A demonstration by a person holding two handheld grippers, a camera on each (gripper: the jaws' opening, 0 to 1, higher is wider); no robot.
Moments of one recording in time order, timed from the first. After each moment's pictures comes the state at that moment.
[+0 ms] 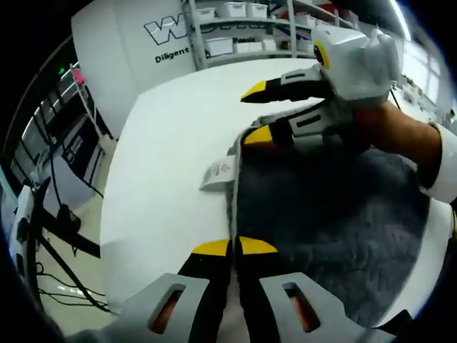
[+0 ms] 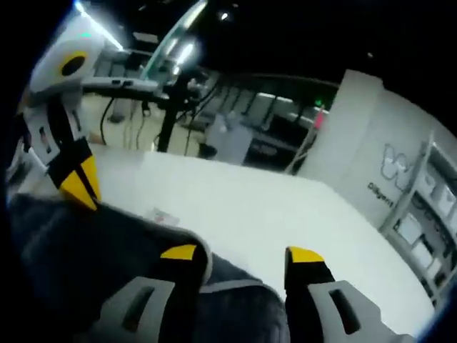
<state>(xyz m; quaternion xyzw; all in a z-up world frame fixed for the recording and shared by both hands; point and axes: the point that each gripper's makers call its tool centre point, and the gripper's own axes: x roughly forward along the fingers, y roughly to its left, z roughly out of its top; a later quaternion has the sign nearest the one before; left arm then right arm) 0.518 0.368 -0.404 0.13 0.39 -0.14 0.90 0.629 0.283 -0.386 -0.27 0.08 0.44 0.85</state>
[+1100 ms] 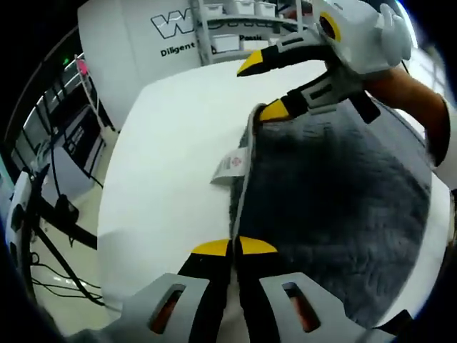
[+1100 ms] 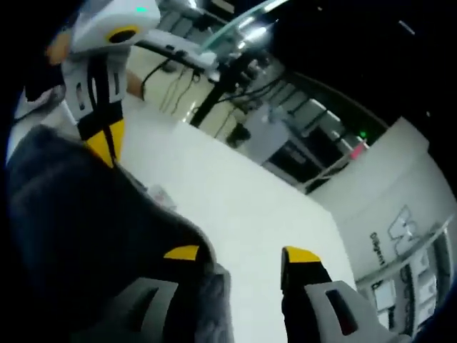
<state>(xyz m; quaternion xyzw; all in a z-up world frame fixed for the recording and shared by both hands) 0.507 0.364 -0.410 0.11 0.40 -0.13 0.90 0.631 0.280 -0.351 -0.46 0.04 0.48 0.75</state>
